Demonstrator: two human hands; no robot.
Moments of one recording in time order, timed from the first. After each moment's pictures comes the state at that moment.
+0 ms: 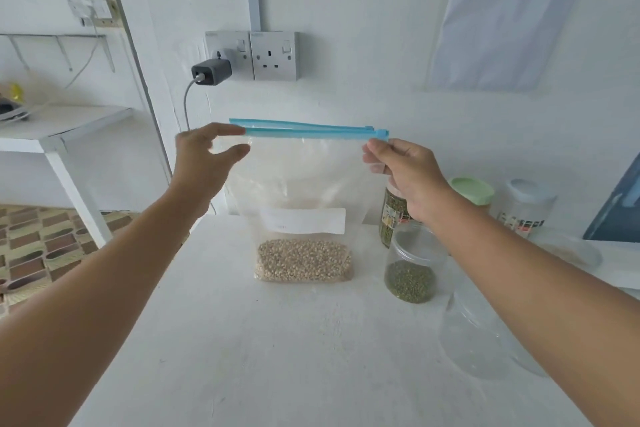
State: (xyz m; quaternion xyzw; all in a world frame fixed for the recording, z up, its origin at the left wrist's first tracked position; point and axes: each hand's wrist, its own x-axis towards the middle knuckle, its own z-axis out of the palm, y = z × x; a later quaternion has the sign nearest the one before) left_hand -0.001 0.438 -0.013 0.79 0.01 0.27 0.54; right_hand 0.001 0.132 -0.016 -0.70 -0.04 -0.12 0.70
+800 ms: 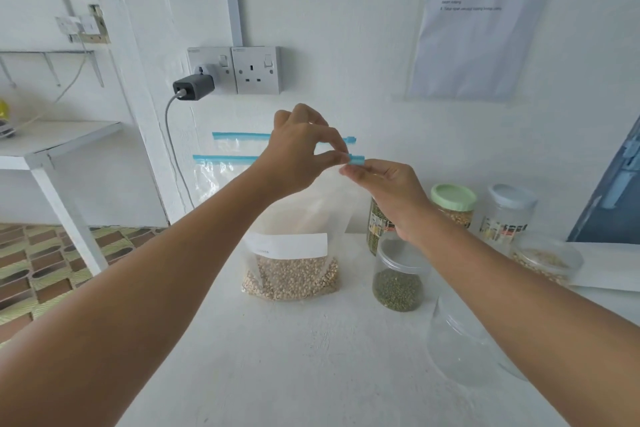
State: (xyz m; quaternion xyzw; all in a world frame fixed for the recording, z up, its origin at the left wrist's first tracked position) left_hand -0.006 0.312 0.036 0.90 -0.25 0.25 0.26; right_hand -0.005 0.125 -0.029 -0.72 -0.10 -0.12 0.68
